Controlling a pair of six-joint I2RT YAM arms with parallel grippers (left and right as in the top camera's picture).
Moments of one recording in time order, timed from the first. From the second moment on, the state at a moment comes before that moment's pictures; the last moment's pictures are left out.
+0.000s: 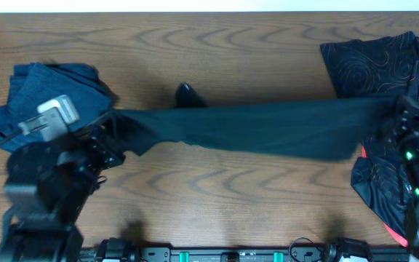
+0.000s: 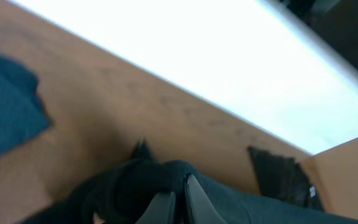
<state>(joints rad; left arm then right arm) -0.05 0.73 1.20 -0.83 0.15 -0.58 -0.17 0.78 1.17 -0.71 -0.04 0.27</state>
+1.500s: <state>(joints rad) -0.04 1.62 1.88 -1.01 0.24 -0.49 -0.18 1.57 1.65 -0.90 -0.07 0.25</state>
